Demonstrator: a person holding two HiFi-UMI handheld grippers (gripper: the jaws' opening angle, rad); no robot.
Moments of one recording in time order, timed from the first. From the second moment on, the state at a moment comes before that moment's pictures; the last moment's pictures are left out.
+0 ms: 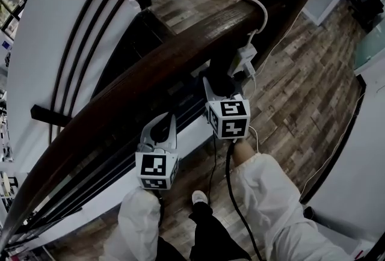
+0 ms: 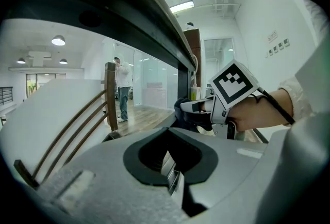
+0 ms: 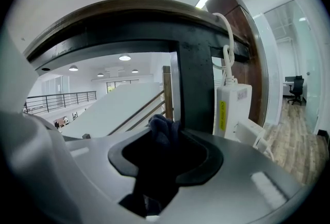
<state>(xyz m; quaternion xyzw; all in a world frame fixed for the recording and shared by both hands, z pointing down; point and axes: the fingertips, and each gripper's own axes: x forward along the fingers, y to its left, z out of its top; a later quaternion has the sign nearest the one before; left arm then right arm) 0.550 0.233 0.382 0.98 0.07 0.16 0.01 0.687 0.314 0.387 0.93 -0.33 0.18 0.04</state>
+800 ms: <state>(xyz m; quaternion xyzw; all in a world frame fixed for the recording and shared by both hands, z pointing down) 0.431 0.140 0.373 0.99 -0.01 0.14 0.02 0.539 0.229 0.354 0.90 -0.40 0.13 0.06</state>
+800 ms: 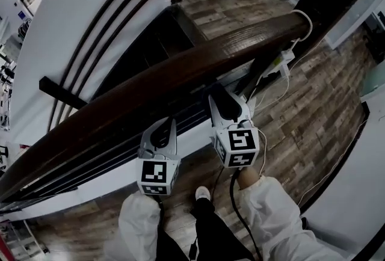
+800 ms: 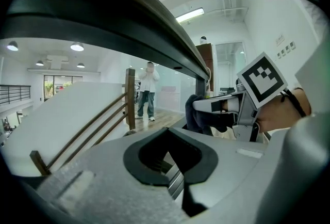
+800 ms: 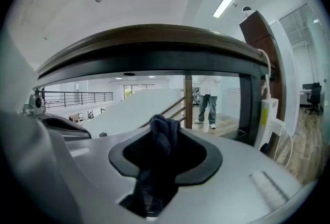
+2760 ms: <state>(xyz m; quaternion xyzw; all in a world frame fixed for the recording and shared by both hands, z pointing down) -0.370 -0.328 0.489 0.84 -0.52 0.13 0.11 -0.272 -0.336 0.498 0.54 -0.81 0.15 0.15</state>
